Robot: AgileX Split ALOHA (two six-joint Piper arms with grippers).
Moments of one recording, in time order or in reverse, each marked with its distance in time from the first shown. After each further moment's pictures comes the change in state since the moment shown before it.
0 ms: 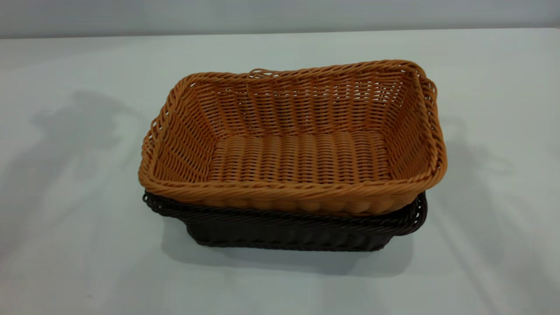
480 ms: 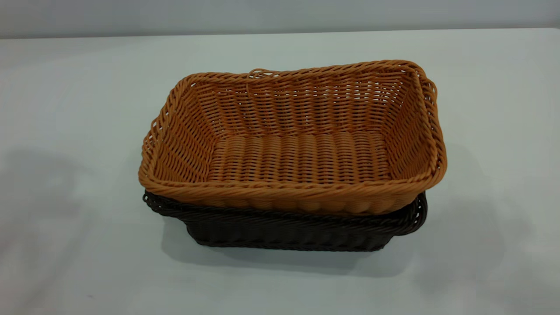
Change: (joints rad) left arm 0.000 -0.386 0.000 -0.010 0.333 -0.245; right arm 0.010 -0.537 0.079 0.300 0.090 -0.196
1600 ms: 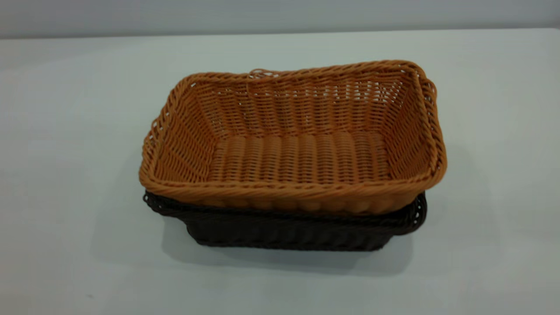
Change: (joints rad) left arm 0.000 -1.022 0.848 -0.004 0.018 -0.042; right arm 0.000 -0.942 0.780 0.005 0.049 -0.021
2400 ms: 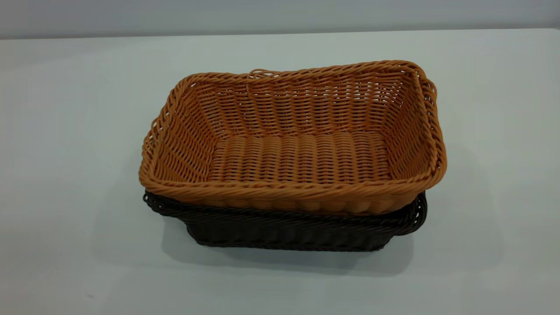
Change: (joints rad) left arm 0.000 -0.351 0.253 -0.003 -0.015 0.008; right arm 0.000 -0.177 0.118 -0.073 -0.026 0.006
